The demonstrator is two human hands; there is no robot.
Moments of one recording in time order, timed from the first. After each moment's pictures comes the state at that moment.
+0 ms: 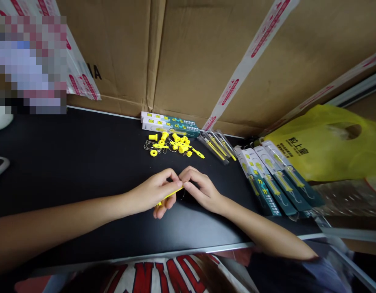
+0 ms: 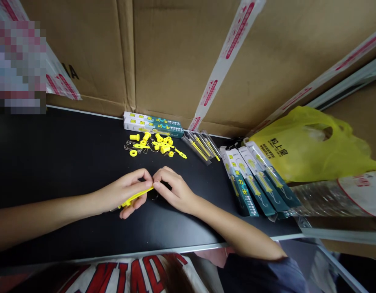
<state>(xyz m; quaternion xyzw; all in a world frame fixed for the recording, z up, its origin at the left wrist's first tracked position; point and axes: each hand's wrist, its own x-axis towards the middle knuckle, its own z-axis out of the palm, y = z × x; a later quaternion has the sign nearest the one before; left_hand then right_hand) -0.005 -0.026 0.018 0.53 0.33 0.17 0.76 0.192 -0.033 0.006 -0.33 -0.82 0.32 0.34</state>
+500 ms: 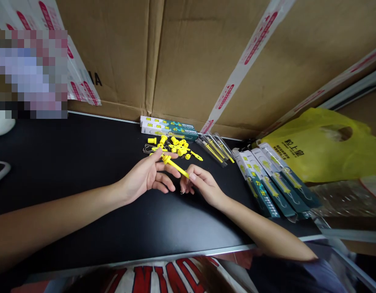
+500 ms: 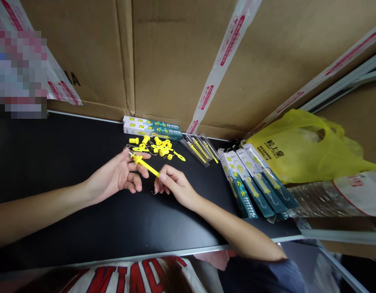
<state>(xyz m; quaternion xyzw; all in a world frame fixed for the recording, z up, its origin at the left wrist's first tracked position) -0.017 -0.001 0.032 0.39 0.28 0.33 0.81 0.193 -0.028 0.006 -0.37 -0.62 0.58 0.38</state>
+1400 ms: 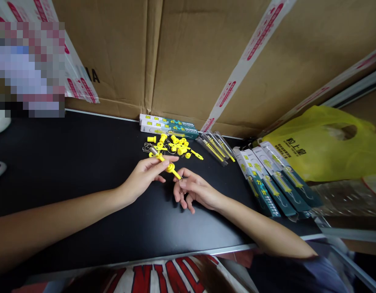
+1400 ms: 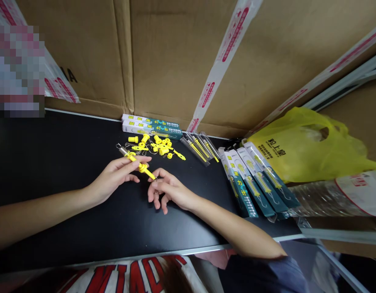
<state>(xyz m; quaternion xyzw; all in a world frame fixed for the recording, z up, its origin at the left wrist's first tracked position) -0.011 -0.003 0.011 0.51 0.35 0.41 0.67 0.187 -0.027 0.001 -0.33 -0.48 0.77 0.27</state>
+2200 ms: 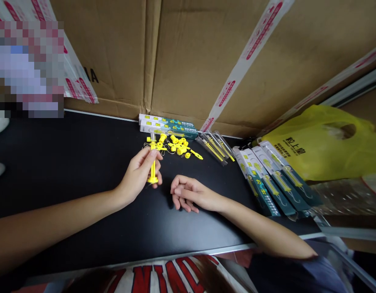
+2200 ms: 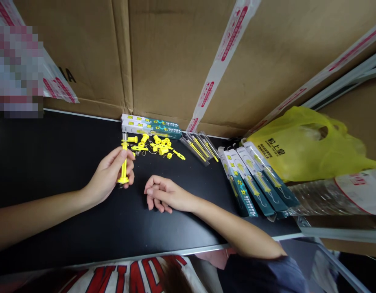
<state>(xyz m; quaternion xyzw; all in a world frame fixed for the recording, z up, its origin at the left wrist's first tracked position) -0.011 -0.005 0.015 0.47 0.38 0.47 0.64 0.186 -0.031 0.001 -0.35 -0.55 0.73 0.21</state>
